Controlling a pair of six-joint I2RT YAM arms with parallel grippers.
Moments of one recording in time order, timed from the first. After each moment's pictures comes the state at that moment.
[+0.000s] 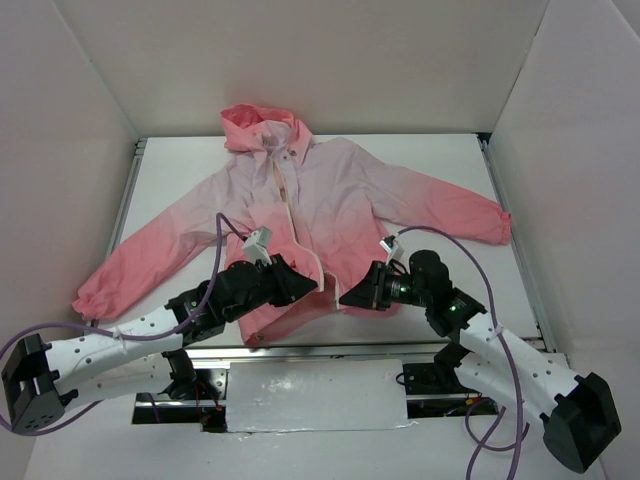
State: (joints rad) left arm -0.99 0.92 0.61 -0.06 -0.17 -1.05; right arm 0.56 0.75 0.40 -0.05 -0.57 0.88
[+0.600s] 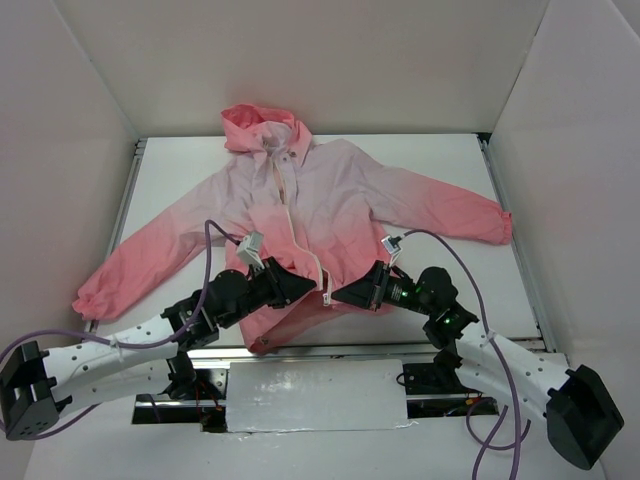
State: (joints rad) left arm -0.99 0.85 0.49 0.16 -0.16 -1.06; right arm 0.64 0.74 0.21 0.53 -0.56 1.14
